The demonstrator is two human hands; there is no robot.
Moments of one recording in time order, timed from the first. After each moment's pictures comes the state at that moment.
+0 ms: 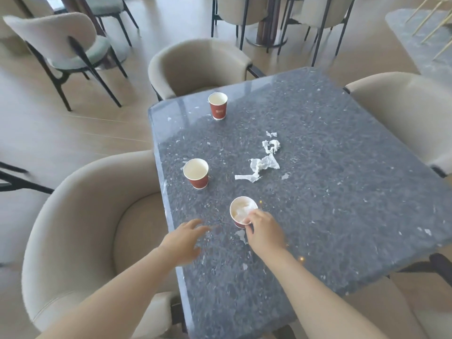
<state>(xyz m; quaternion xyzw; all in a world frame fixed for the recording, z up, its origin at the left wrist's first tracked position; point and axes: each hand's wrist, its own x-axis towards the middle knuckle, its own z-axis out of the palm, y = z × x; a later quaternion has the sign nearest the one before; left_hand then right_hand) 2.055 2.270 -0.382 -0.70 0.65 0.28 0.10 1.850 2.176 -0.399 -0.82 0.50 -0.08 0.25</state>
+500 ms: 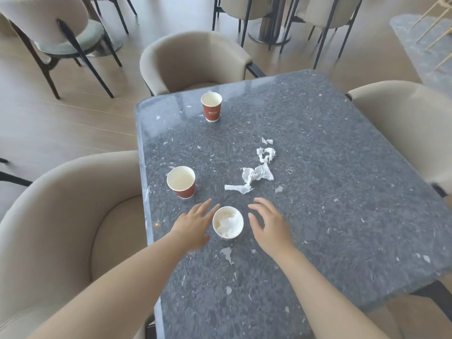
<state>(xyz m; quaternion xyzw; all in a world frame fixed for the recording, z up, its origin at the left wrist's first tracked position) 2.033 2.176 -0.414 -0.71 0.67 0.22 0.11 1.826 2.104 -0.400 -0.80 0.48 -0.16 0.32</state>
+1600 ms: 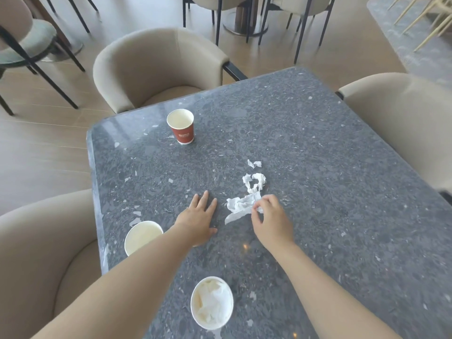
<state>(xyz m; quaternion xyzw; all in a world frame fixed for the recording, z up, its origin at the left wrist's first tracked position) 2.057 2.003 -0.453 -0.69 0.66 0.23 0.17 1.855 1.959 -0.446 -0.78 0.56 -0.14 0.23</state>
